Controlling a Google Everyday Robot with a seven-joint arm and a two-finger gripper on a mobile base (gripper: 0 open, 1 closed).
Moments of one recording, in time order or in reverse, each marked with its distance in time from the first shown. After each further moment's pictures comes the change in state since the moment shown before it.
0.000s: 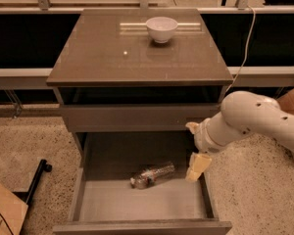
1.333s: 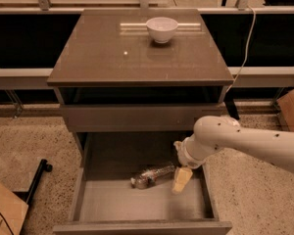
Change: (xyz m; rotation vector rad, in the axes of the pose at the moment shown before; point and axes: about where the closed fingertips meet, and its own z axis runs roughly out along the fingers) arm 0.025 0.007 0.126 -0.087 0.046 0.047
